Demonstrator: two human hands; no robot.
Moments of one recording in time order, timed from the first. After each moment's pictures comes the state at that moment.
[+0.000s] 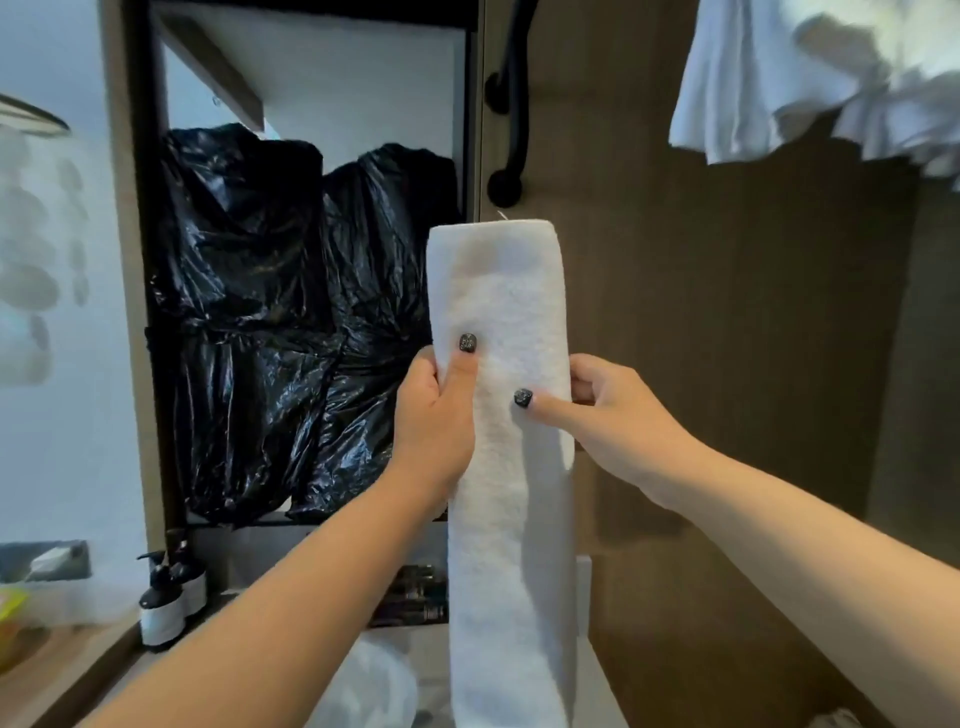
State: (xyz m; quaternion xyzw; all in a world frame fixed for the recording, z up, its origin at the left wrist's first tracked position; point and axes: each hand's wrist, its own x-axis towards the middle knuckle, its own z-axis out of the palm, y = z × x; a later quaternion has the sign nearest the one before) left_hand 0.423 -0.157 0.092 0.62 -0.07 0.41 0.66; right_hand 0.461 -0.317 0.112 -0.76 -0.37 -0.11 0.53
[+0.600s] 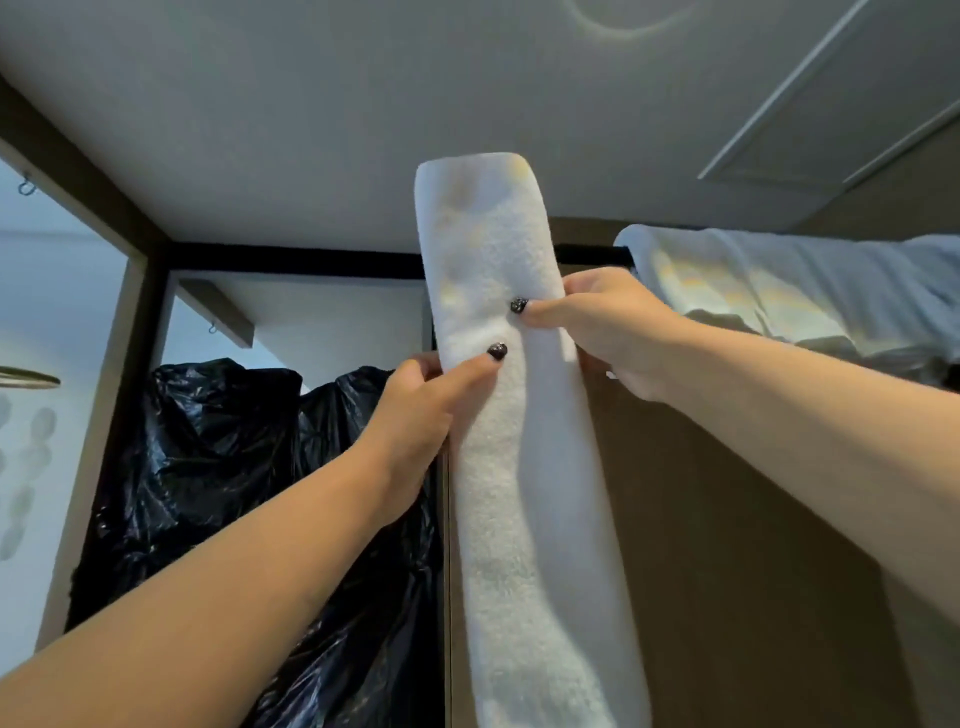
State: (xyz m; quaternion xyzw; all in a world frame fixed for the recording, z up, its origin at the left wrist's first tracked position) left_hand 0.406 -0.160 0.287 0.67 -0.23 0.33 0.62; right_hand 0.433 -0.336 0.351 -0.69 -0.39 -0.27 0.54
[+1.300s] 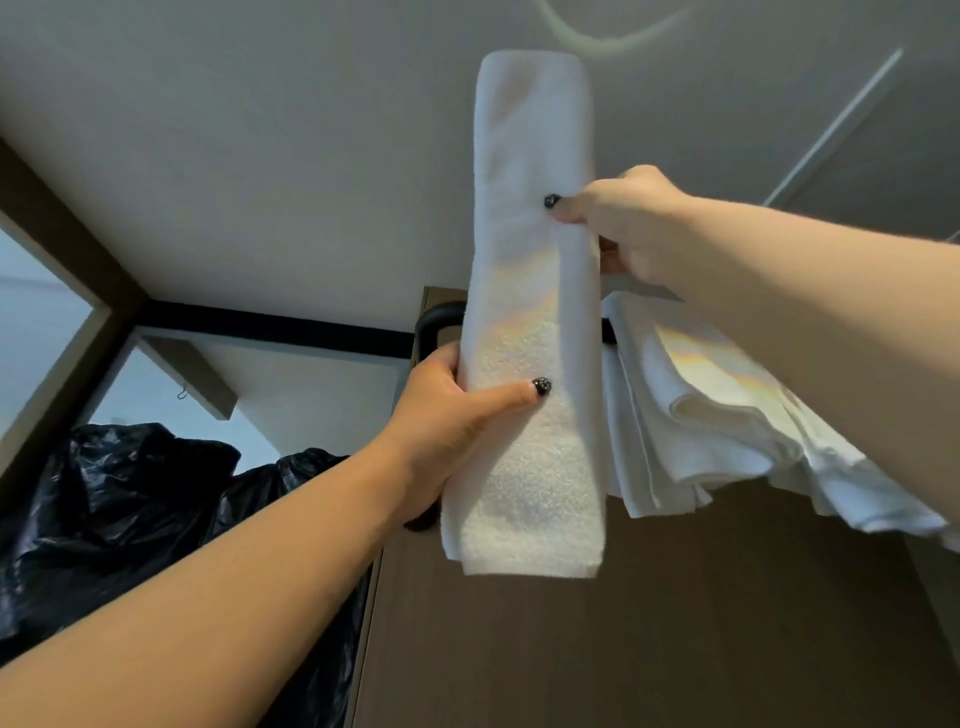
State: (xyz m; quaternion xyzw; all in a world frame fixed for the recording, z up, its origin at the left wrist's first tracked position) left_hand 0.538 -0.223 0.373 0.63 -0.34 0.43 0.55; right_hand 0.528 -0.389 0.525 -0.60 -0.39 -0.39 0.58
